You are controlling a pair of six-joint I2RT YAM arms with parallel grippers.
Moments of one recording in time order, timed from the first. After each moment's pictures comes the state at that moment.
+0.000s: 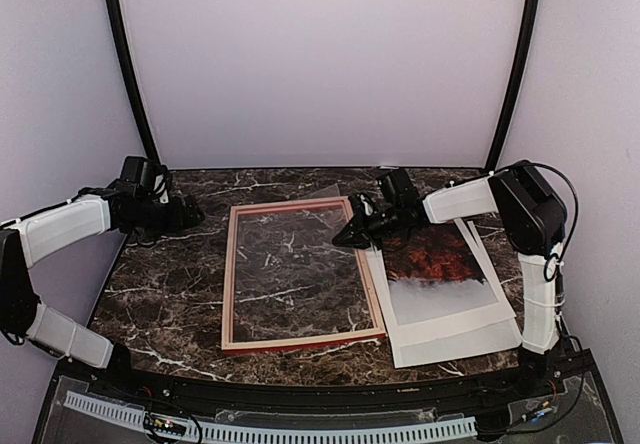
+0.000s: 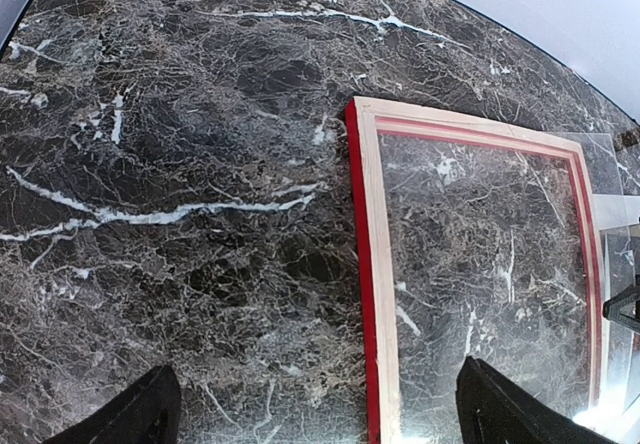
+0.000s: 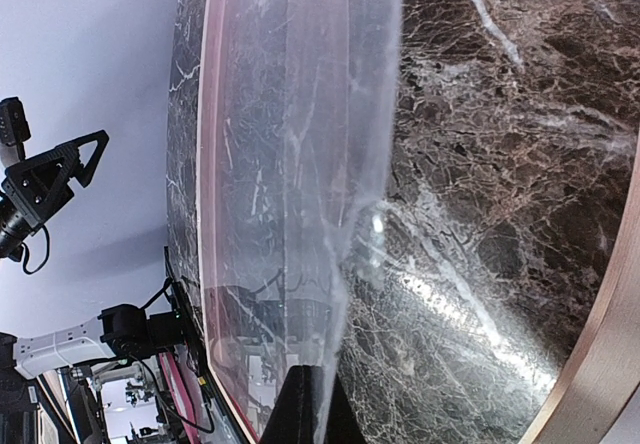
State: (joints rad) left arm -0.17 1.33 0.90 -0.41 0.09 -0.40; right arm 0.57 2.12 1.35 -0.04 -0.79 0.73
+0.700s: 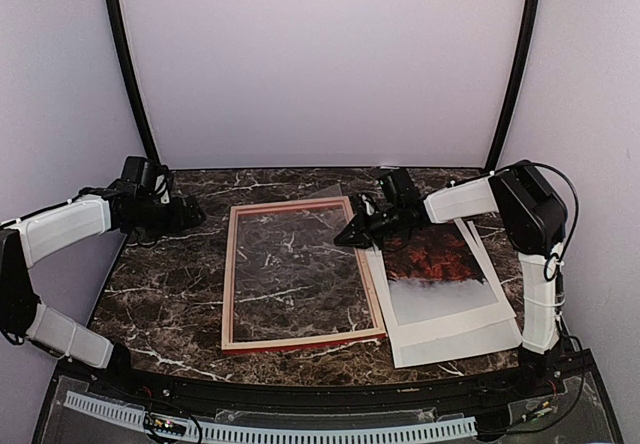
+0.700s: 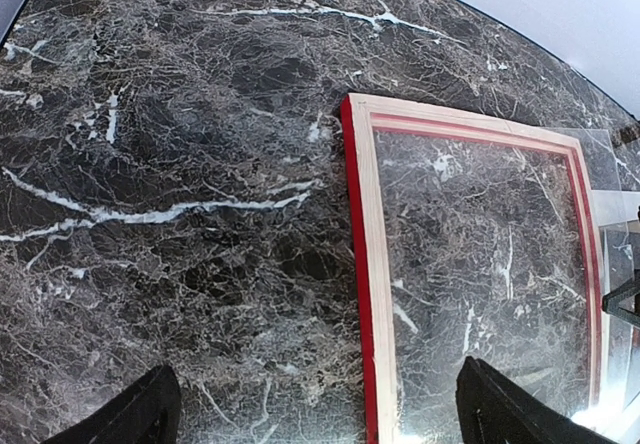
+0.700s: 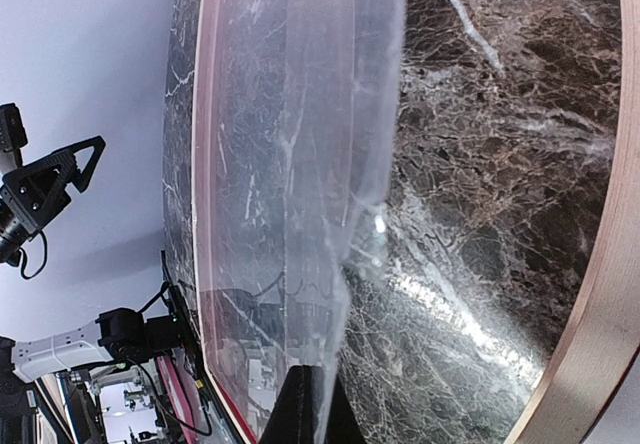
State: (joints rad) left arm -0.18 1.33 0.90 -0.41 0.09 -0.40; right arm 0.56 2.12 1.35 -0.04 -0.78 0.73
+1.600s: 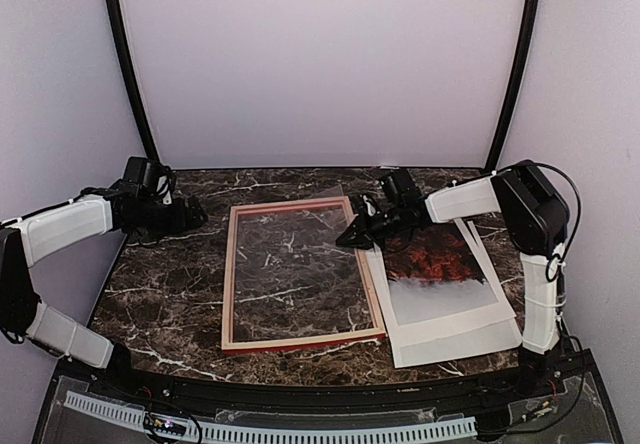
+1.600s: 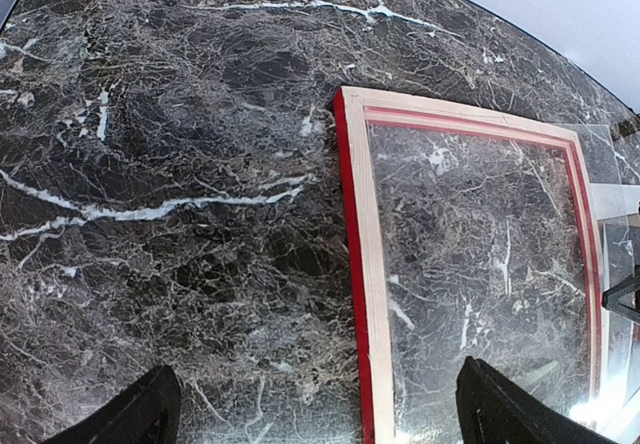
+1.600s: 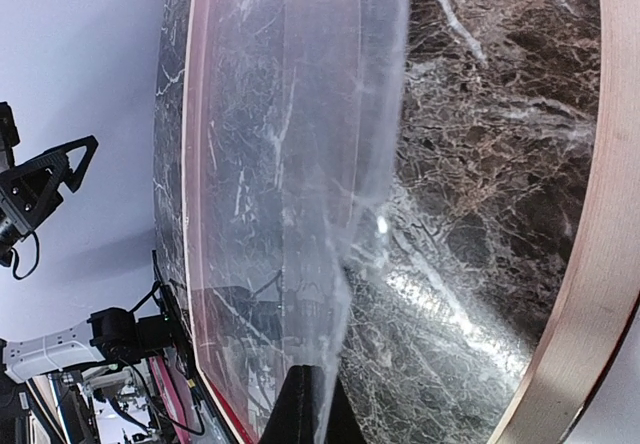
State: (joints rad) left arm -0.19 1.34 0.90 -0.41 0.10 -0.40; right arm 0.56 2.11 1.34 -0.07 -0.76 0.71
